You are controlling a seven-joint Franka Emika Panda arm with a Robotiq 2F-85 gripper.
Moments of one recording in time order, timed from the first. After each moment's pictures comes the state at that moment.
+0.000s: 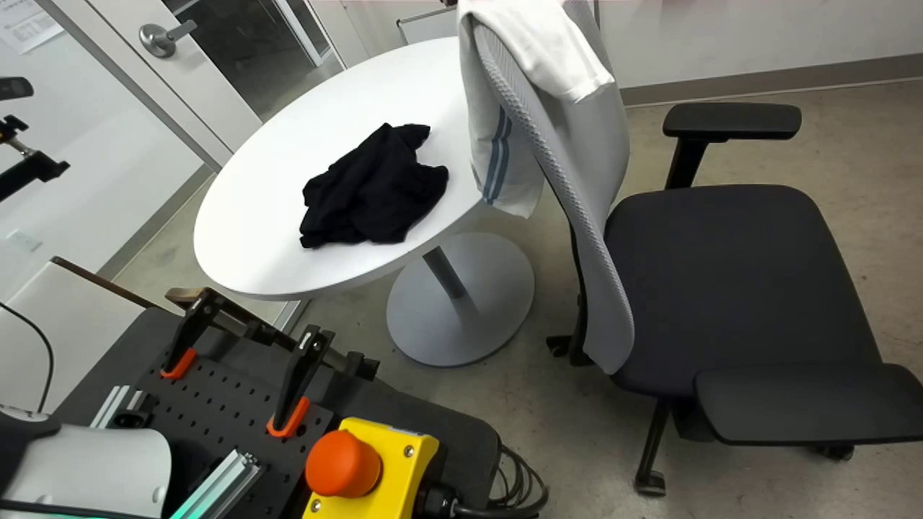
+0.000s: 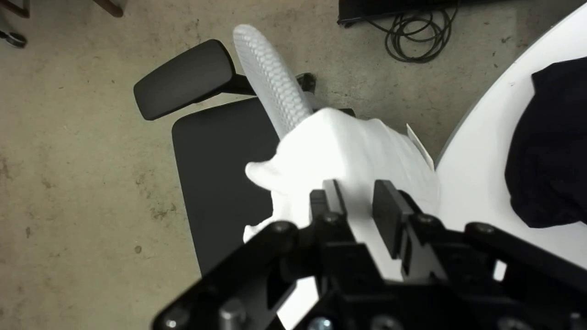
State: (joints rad) arm -0.14 0.32 -0.14 -1.89 -0.31 2.01 -0.02
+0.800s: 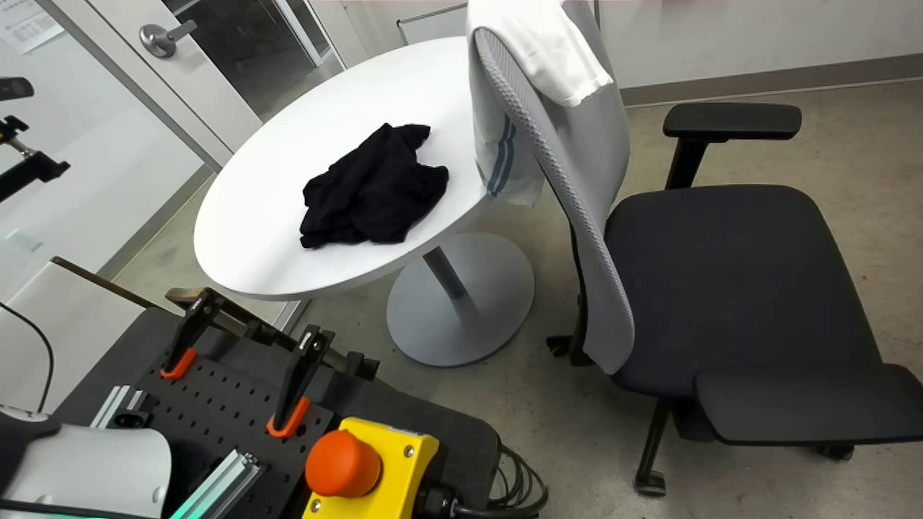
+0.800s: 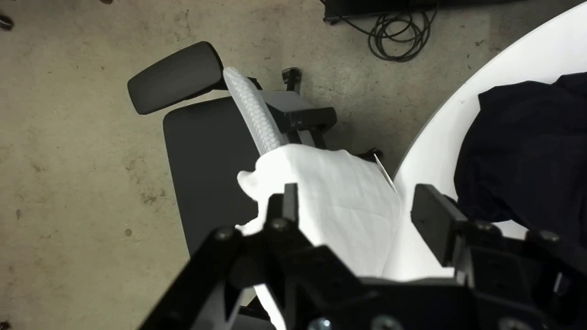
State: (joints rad) arm -0.12 0.13 -0.11 -2.00 -0.29 1.97 -0.05
